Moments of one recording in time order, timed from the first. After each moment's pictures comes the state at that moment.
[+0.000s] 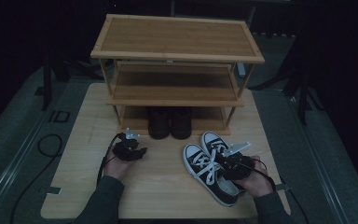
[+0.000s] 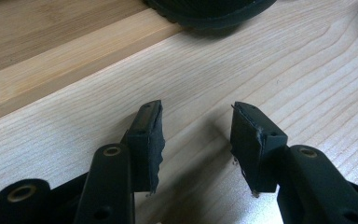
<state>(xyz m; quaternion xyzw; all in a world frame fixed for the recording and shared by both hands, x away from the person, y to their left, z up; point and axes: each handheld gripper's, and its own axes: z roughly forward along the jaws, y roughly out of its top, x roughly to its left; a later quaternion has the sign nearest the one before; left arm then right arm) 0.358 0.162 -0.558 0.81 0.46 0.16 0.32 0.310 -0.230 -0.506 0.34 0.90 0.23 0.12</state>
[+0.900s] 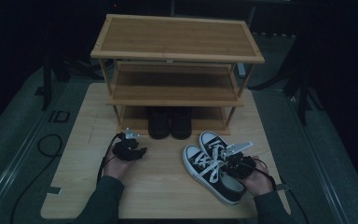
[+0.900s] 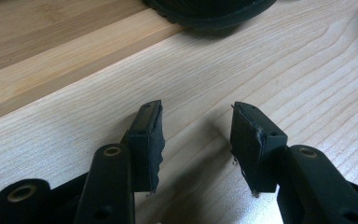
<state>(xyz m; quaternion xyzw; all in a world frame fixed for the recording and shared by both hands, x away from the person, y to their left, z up) 0.359 0.164 -0.558 0.81 0.47 0.16 0.32 0.310 -0.236 -0.506 0.33 0.90 0.25 0.11</state>
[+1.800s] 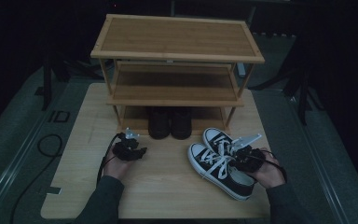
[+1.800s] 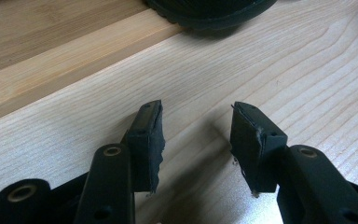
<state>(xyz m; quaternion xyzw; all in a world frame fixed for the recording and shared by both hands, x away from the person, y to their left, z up) 0.359 0.163 -0.559 0.81 0.47 0.16 0.33 0.321 -0.256 -0.477 0.30 0.92 0.25 0.11</state>
